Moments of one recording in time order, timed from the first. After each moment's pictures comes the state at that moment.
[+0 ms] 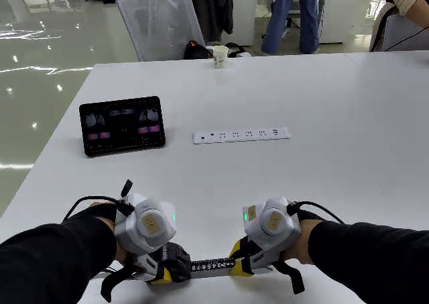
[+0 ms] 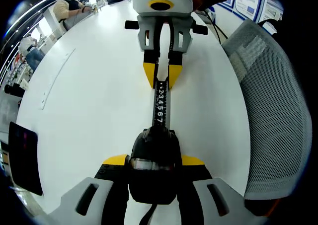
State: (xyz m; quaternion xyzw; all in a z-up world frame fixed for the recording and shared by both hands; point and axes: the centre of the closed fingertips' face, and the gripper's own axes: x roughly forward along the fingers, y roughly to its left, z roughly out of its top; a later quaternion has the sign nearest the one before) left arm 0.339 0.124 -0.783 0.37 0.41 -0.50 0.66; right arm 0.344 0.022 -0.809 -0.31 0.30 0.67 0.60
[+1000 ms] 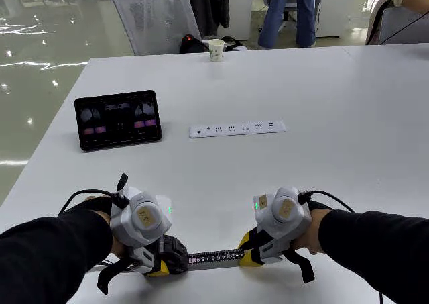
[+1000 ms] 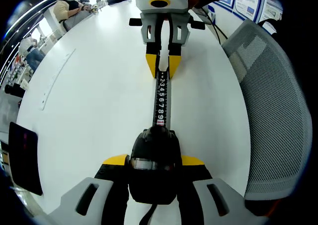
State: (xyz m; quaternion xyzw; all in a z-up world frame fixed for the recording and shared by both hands) left arm 0.339 0.123 -0.783 0.37 0.41 -0.50 0.67; right arm 0.347 -0.004 -0.809 -0.30 0.32 0.66 0.61
